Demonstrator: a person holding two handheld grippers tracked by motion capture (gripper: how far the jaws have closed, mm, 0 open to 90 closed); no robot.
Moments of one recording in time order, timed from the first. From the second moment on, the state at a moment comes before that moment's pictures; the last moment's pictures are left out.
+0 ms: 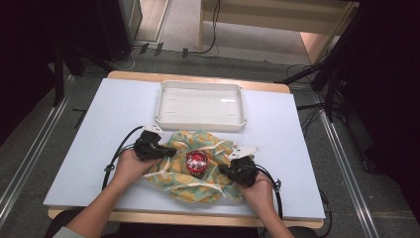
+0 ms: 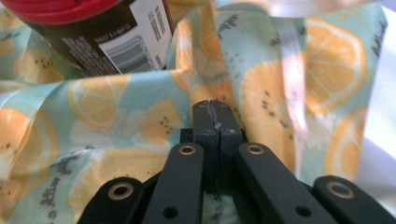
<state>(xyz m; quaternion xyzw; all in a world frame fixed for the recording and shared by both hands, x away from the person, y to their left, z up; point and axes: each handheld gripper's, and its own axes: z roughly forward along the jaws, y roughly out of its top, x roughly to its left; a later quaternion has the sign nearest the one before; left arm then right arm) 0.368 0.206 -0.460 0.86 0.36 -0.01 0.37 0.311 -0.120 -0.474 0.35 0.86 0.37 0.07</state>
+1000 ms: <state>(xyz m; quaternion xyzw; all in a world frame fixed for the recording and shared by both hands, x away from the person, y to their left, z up) 0.340 0.199 -0.423 0.85 0.34 -0.02 0.41 0.287 -0.110 -0.419 0.30 0.85 0.44 0.07</state>
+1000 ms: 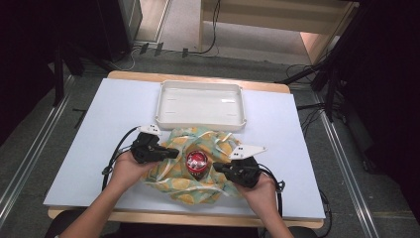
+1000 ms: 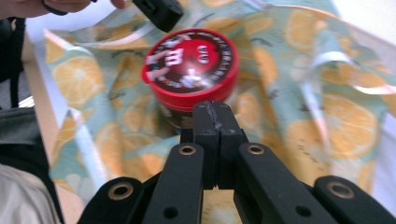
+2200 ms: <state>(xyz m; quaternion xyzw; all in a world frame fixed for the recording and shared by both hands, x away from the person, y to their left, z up) 0.340 0.196 -0.442 0.85 0.34 -0.05 0.40 0.269 -0.103 -0.477 0.31 0.87 0.39 0.01</state>
